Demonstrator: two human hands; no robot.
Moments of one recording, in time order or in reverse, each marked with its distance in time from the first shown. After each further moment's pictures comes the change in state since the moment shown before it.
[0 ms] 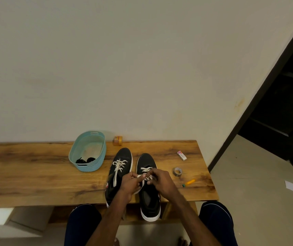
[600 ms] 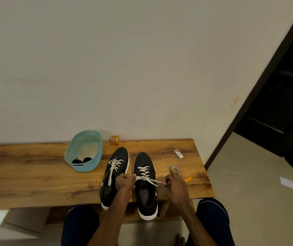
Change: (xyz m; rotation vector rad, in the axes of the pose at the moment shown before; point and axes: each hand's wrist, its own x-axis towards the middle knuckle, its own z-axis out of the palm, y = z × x) left_hand 0.013 -0.007 0.012 -0.110 0.358 -0.082; right_hand -0.039 0.050 -0.011 -0.392 0.228 0.145
